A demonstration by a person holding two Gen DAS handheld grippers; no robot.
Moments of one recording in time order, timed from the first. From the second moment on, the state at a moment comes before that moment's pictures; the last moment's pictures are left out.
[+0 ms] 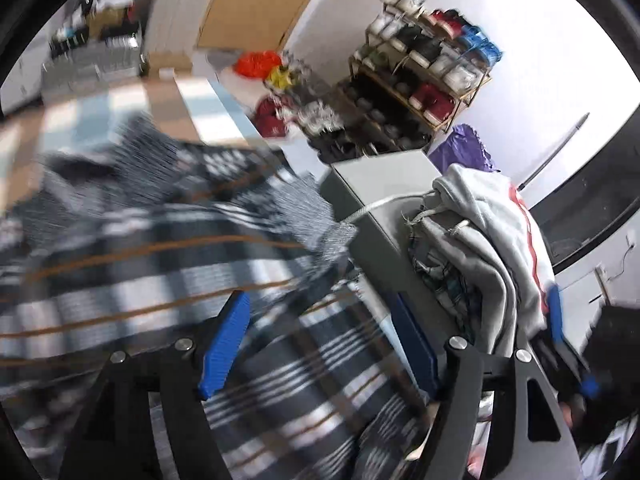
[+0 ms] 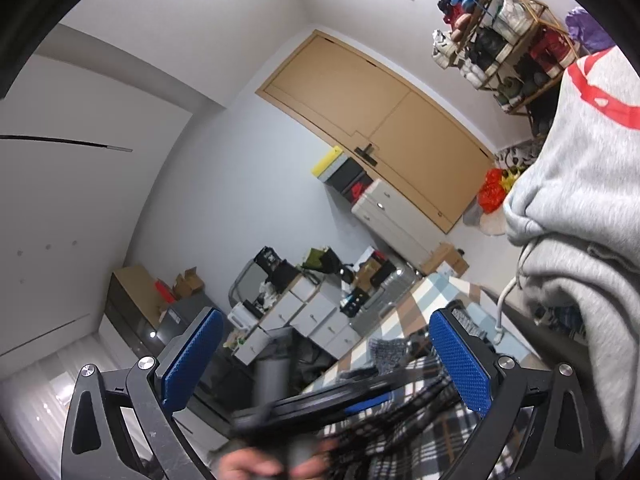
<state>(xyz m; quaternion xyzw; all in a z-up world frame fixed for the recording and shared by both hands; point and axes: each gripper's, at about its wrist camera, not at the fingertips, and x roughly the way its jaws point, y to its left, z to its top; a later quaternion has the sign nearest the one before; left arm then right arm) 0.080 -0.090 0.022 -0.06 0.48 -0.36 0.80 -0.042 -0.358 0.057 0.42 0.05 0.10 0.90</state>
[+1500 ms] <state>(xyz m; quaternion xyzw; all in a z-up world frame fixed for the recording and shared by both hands) 0.096 0.100 -0.066 -0.21 0.50 -0.21 0.81 0.213 -0.201 -0.090 -0.02 0.57 0.02 0.82</state>
